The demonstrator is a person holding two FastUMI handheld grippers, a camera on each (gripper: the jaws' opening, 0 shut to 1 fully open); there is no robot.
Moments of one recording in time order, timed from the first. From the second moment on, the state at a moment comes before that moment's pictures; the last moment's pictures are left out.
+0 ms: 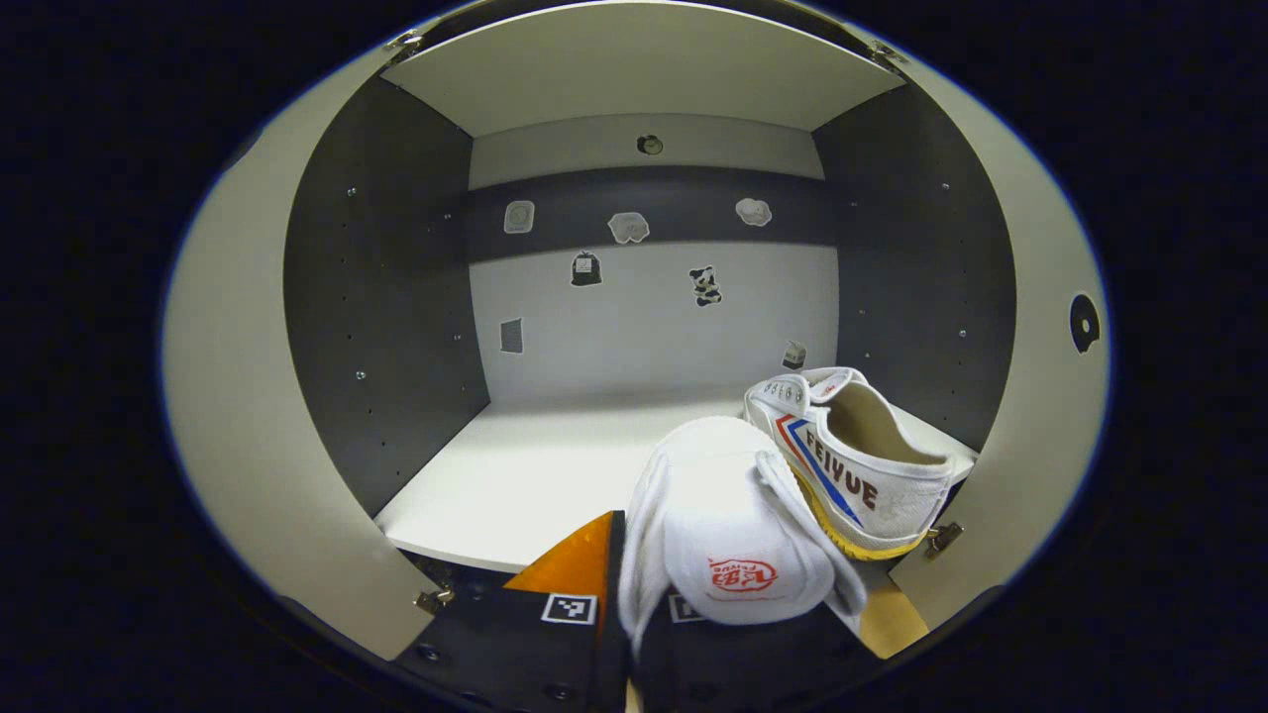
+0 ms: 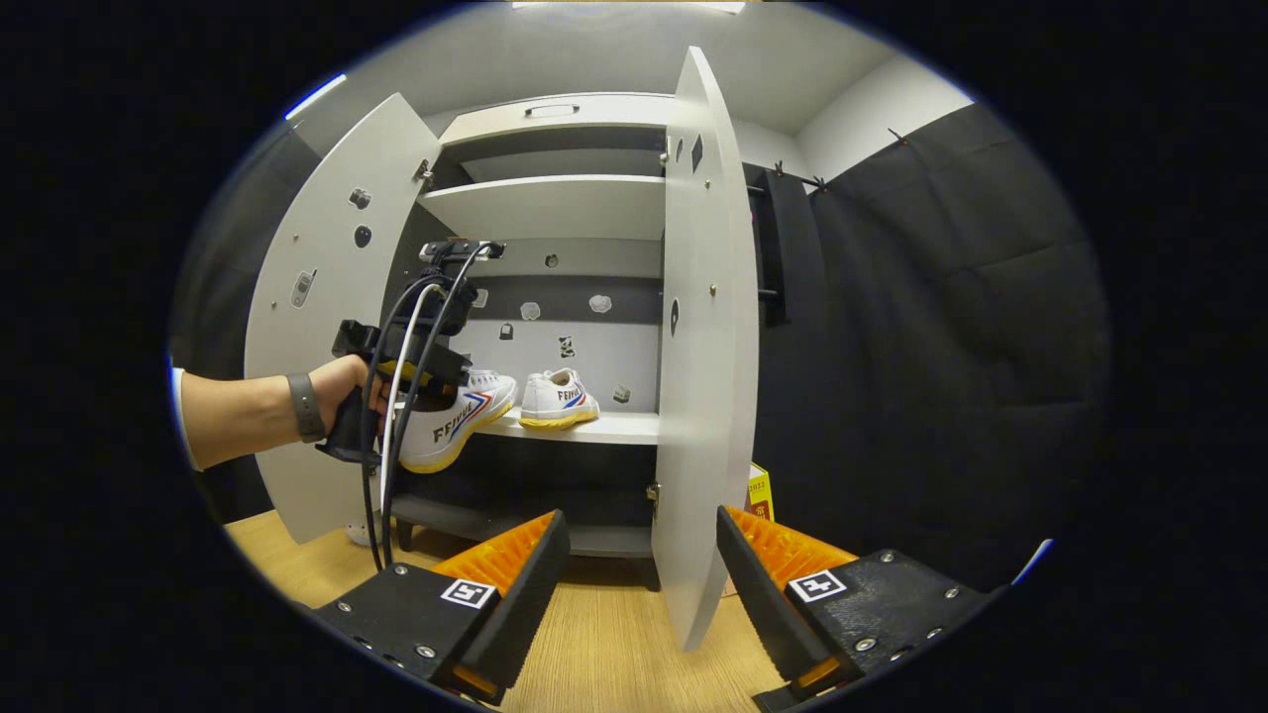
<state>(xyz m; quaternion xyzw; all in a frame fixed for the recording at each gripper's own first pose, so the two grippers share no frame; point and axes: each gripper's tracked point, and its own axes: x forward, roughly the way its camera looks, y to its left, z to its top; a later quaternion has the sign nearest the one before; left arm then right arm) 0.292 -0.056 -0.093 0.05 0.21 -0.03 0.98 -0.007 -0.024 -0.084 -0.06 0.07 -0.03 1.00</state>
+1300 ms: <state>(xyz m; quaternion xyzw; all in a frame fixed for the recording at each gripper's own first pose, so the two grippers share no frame) 0.369 -0.040 -0.117 0.01 0.30 0.00 0.96 -0.008 -0.015 -0.081 -0.02 0.07 -0.03 1.00</state>
